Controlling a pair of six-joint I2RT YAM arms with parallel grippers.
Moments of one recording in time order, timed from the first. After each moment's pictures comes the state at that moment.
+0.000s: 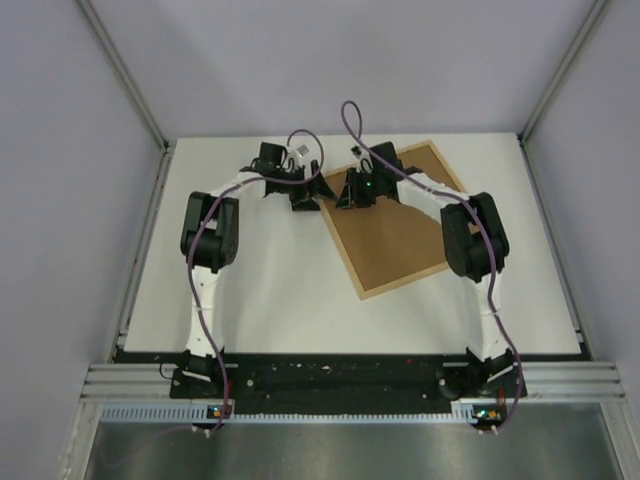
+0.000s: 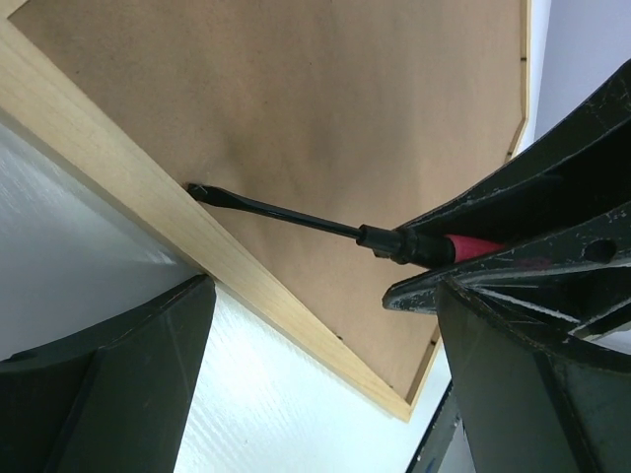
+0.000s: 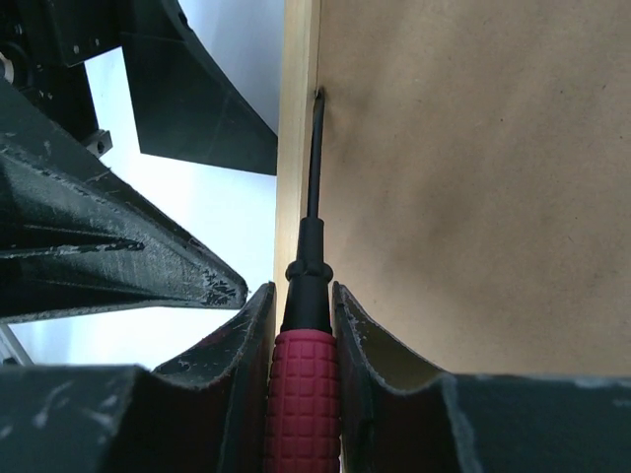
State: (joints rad) left arm -0.24 2.34 1.76 -0.25 0.85 -0.50; right arm 0.44 2.20 1.69 -0.27 -0.49 0.38
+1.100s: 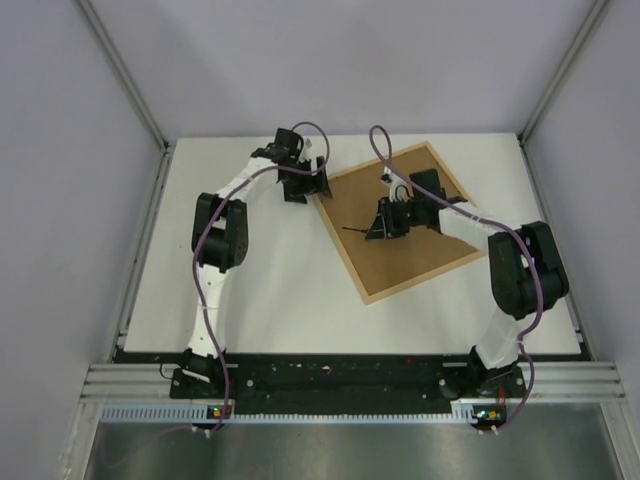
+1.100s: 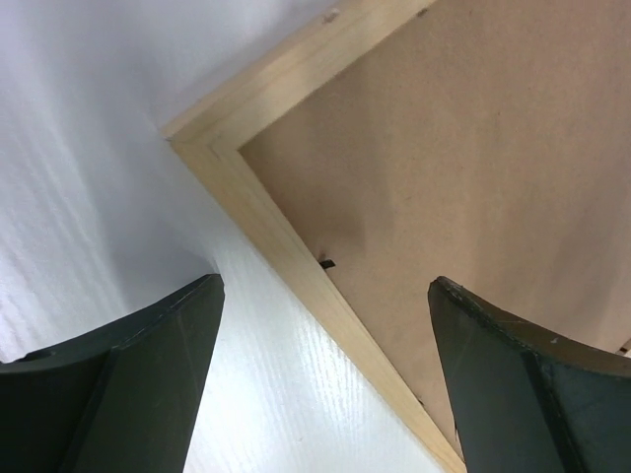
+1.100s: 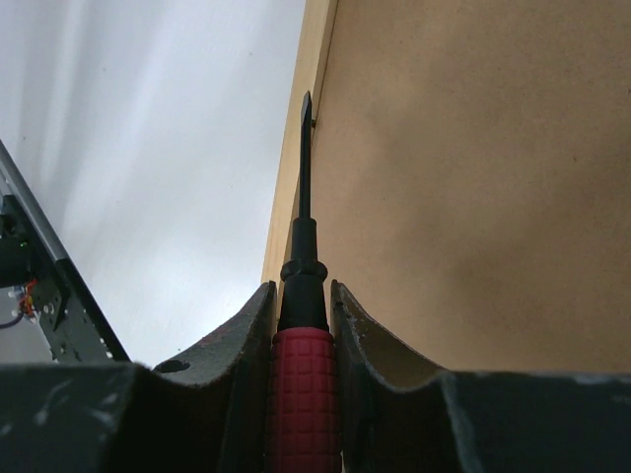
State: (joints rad) left arm -0.30 2.39 2.03 -0.64 0.37 -0.40; right arm 0.33 1.76 1.11 -0.21 -0.68 0.17
